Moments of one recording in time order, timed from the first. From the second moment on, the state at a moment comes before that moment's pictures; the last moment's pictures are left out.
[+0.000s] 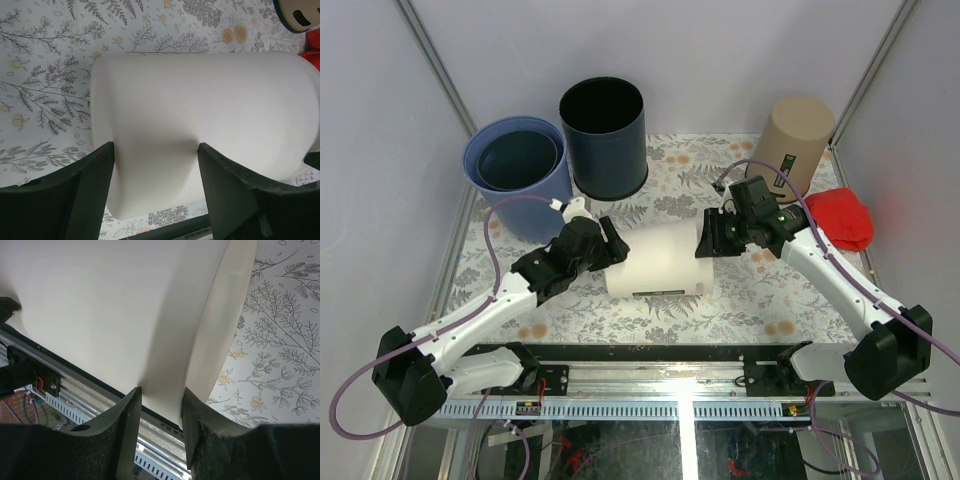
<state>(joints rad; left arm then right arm) -0.72 1.10 0.81 -0.35 -0.22 -0.85 0.47 1.29 1.13 -0.78 -0.30 0.40</state>
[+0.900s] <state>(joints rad) -0.73 1.09 1.03 -0.61 -0.43 -0.70 0.50 1.34 0.95 -0.39 -0.44 0.58</state>
